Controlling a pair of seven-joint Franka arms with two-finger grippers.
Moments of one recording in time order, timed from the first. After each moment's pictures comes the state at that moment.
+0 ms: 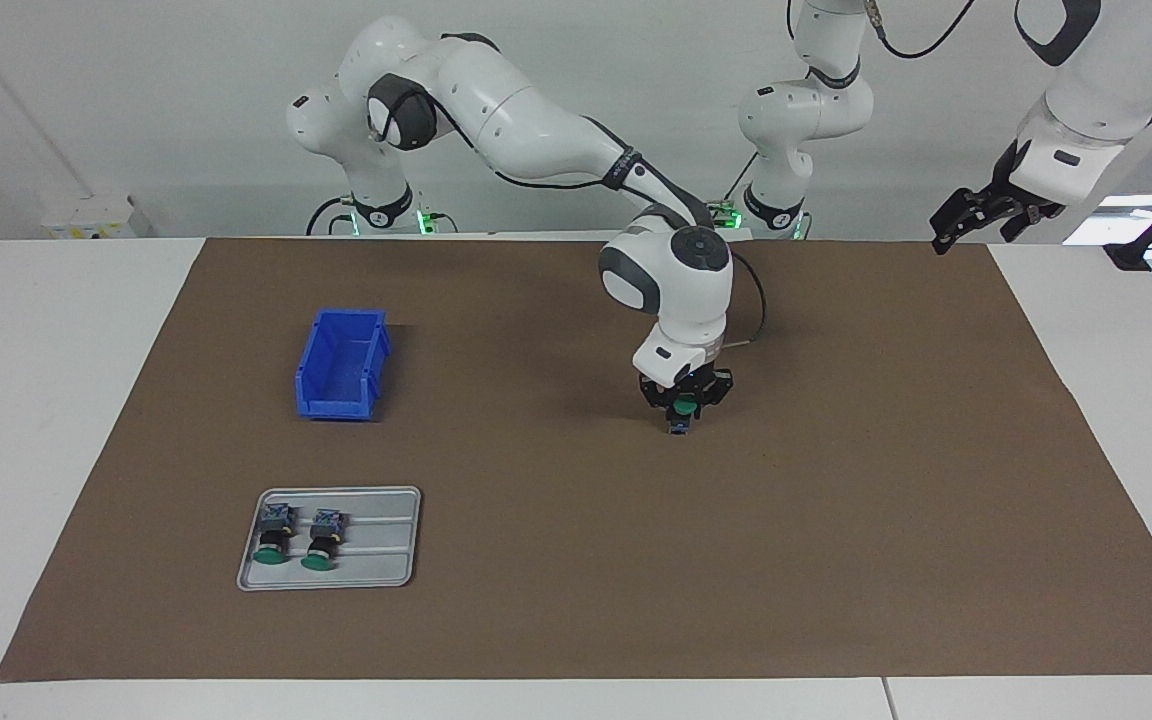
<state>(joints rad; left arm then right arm) 0.06 -0.08 -0.10 -1.63 0.06 1.40 -0.09 0.75 0.81 0.04 -1.18 -0.04 2.08 0.84</state>
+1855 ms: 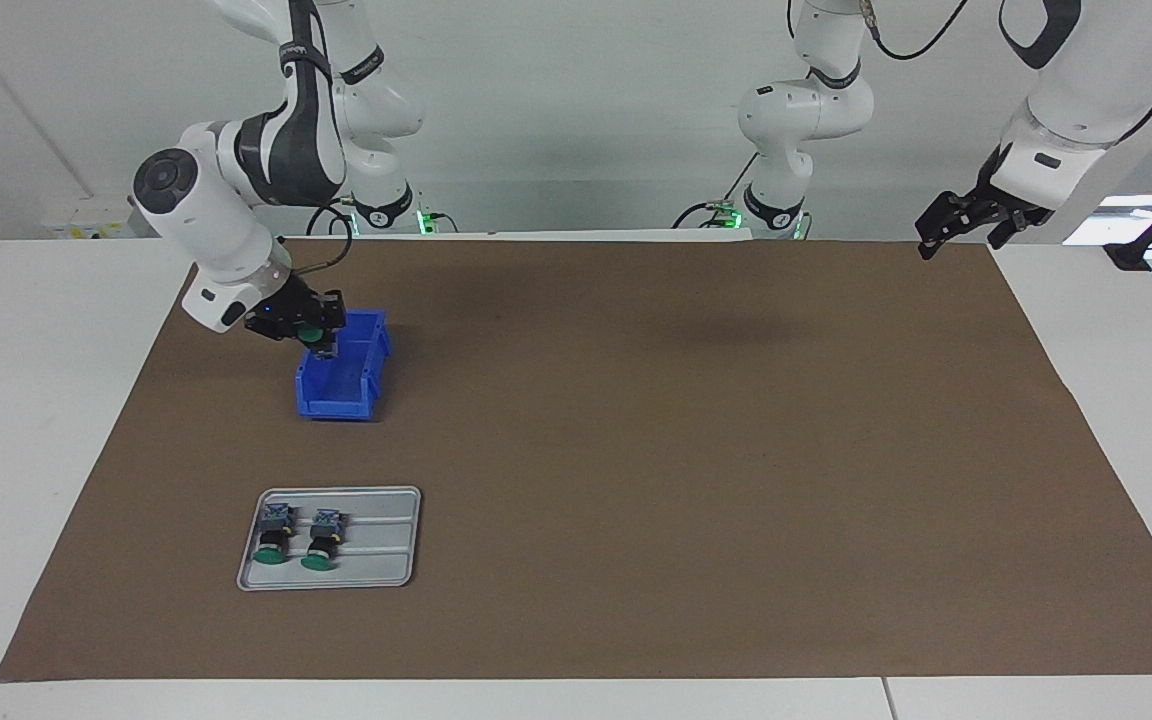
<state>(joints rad) 0.03 -0.08 -0.10 -1.64 0.04 1.43 -0.09 -0.08 -0.09 0.04 -2.22 0.11 1.99 -0.23</state>
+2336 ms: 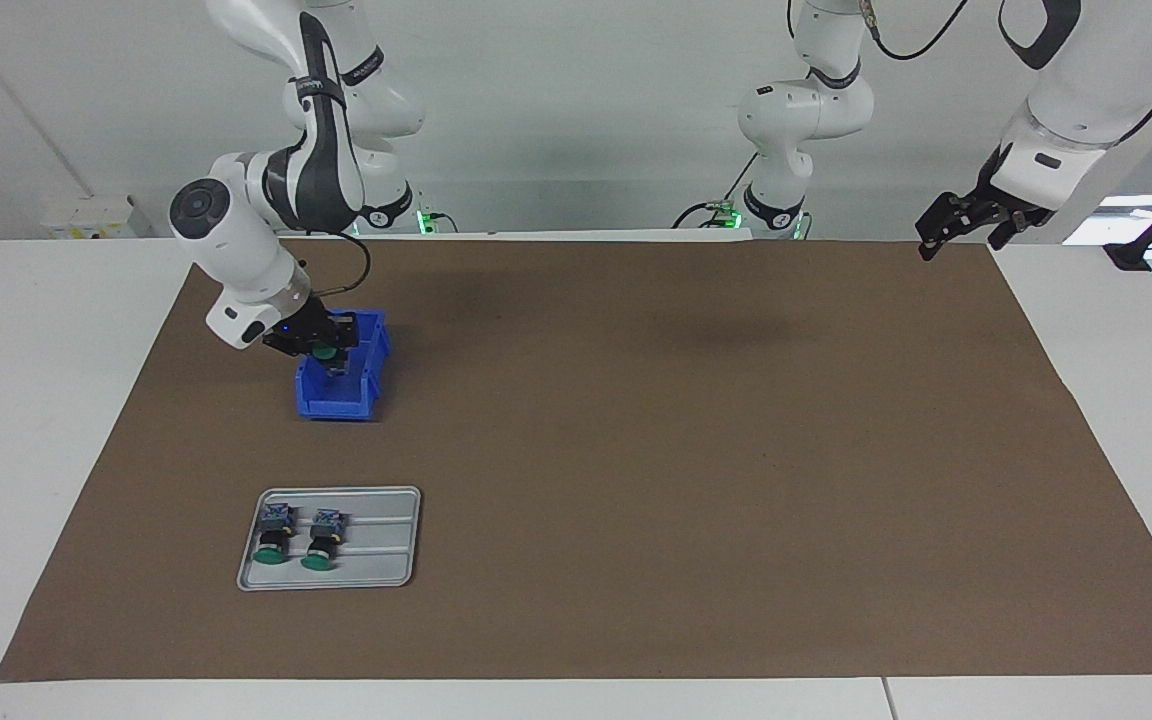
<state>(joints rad) 0.03 -0.08 -0.10 -1.64 0.04 1.43 -0.09 -0.07 -0.05 0.05 -2.31 0.11 2.14 -0.18</state>
